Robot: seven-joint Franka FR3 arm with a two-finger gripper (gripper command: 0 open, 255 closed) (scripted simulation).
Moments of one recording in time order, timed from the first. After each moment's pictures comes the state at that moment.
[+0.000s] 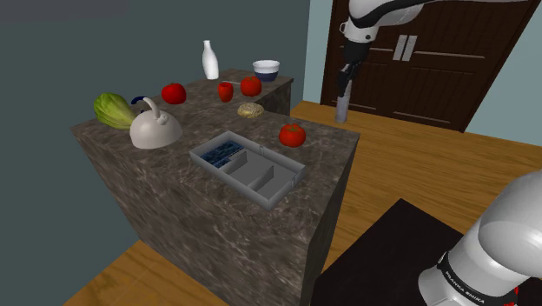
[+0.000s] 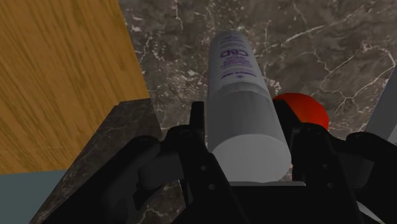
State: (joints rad) arm -0.06 -0.19 -0.17 -1.99 -0.02 1.93 -0.48
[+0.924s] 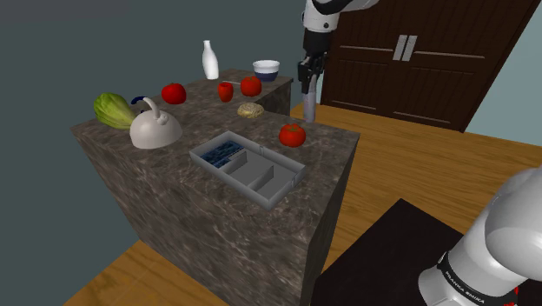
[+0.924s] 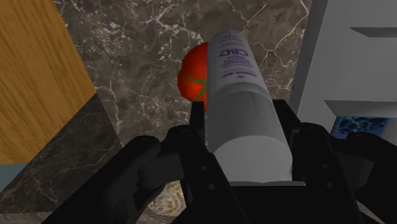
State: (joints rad) arm 0.04 -0.12 -0.01 -1.83 -0.02 1.84 -0.22
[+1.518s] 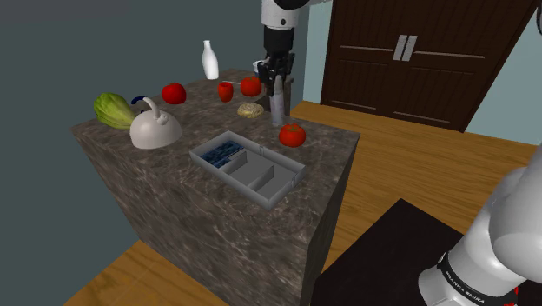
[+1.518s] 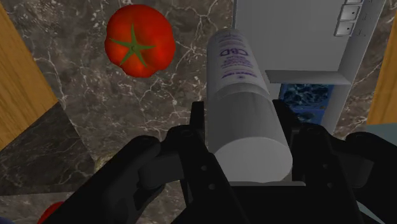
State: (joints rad) arm 0.14 0.02 0.10 -1.64 -0.05 1.77 -0.01
